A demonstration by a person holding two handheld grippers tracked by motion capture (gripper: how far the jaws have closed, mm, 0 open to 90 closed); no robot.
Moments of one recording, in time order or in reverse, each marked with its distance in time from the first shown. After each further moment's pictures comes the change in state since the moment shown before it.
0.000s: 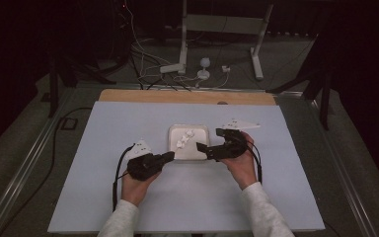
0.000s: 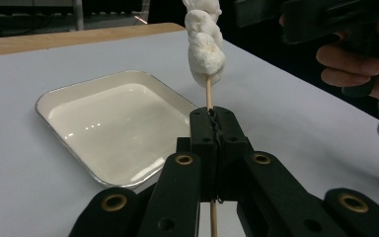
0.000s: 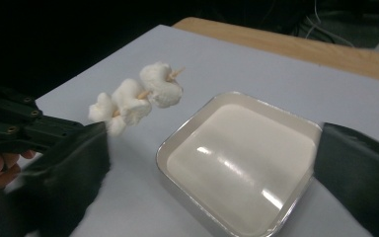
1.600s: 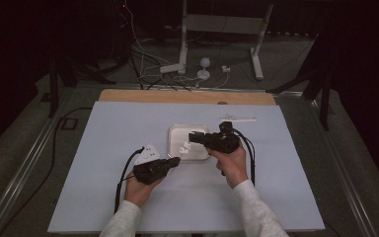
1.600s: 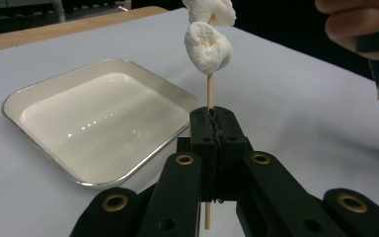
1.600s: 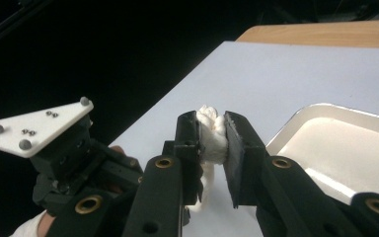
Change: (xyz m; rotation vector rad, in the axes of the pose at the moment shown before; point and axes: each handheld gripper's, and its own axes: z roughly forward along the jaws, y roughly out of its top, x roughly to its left) left arm -0.007 -0.009 0.013 0.075 -0.021 0.120; right arm 0.007 0.015 0.011 -0.055 0.272 0.208
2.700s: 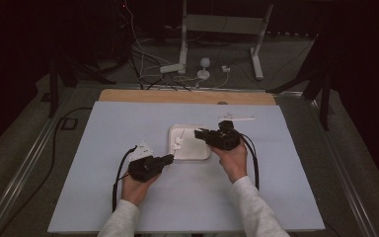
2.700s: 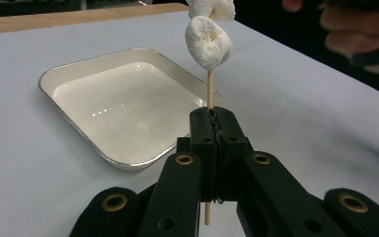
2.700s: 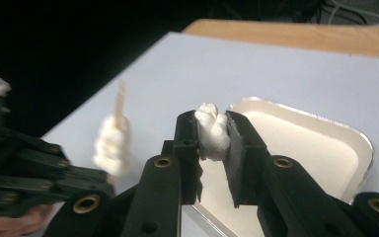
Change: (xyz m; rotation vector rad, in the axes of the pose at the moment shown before) left arm 0.014 -0.005 -0.007 -0.021 0.042 -0.119; right arm -0.021 -0.003 0.012 0.055 -0.210 -0.070
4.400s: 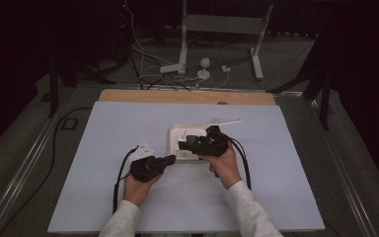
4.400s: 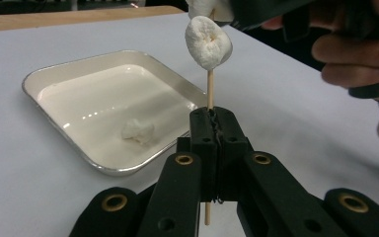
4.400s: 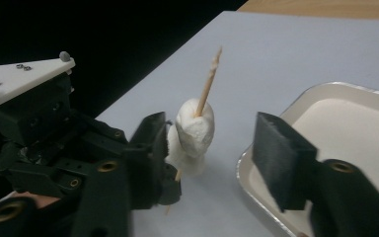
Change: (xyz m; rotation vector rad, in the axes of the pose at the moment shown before) left arm -0.002 -0.001 0.004 -0.018 -0.046 0.000; right arm 0.022 -0.007 0.019 0.054 0.201 0.012
